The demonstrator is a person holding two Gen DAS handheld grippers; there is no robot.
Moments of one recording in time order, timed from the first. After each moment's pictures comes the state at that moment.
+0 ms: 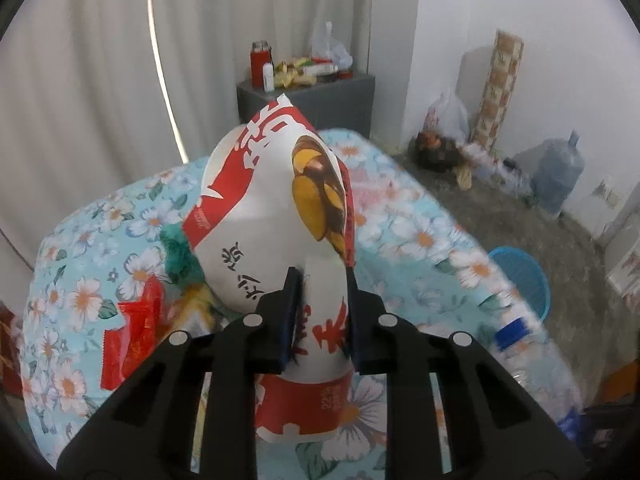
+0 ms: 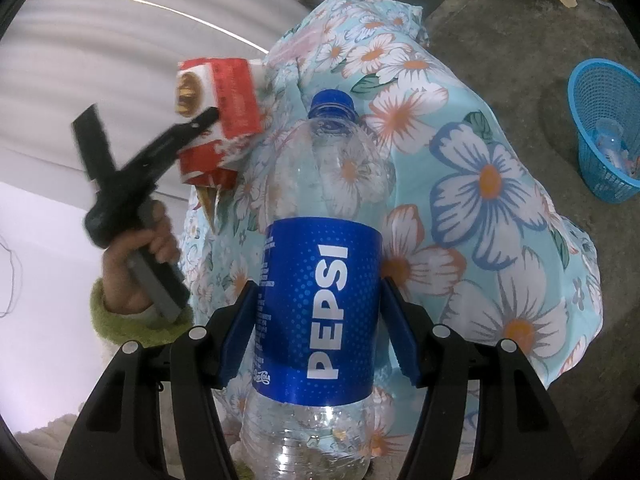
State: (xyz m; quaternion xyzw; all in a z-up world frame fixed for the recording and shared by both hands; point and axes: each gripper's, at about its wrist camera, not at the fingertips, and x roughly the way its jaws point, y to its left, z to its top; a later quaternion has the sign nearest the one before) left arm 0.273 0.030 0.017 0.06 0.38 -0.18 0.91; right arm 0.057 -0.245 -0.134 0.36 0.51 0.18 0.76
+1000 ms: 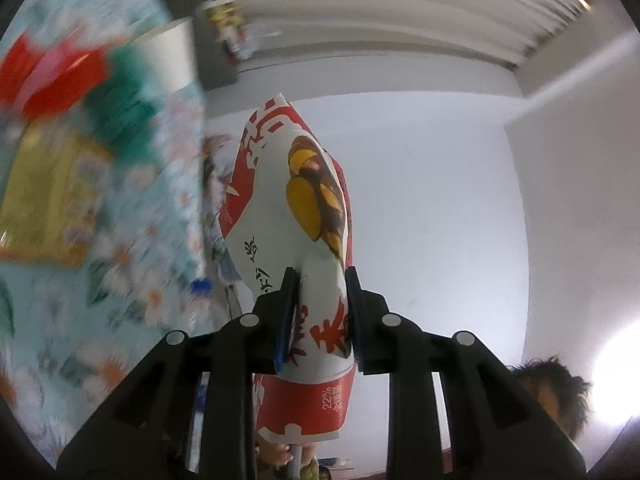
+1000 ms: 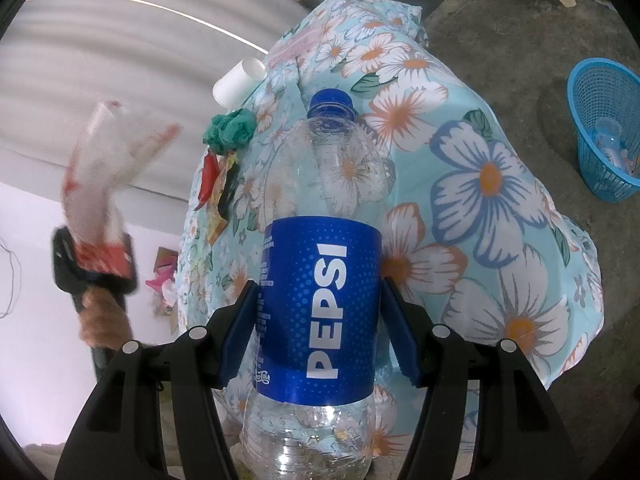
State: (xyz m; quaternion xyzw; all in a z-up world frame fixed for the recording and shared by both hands) left arm 0.221 0.181 -0.019 -0.54 0.38 -0.45 0.61; right arm 0.056 -0.245 -0.134 0.36 0.51 0.18 0.76
